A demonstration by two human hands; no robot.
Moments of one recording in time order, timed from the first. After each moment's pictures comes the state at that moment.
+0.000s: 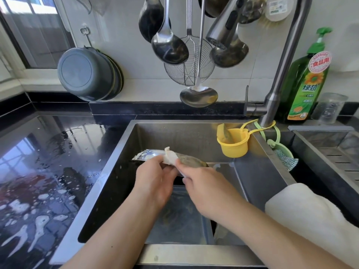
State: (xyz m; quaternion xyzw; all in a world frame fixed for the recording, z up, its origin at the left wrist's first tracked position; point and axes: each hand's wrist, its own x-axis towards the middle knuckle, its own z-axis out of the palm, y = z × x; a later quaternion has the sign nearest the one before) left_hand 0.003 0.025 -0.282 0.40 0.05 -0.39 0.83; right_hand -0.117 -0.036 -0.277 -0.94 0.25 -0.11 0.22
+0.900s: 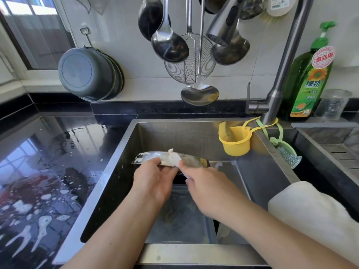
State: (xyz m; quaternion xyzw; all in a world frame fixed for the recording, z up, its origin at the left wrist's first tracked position) left_hand 0.019 0.025 -0.297 0.37 0.08 -0.40 0.83; right_hand -0.115 -0.039 -0.281 -0.94 0.27 -0.07 0.19
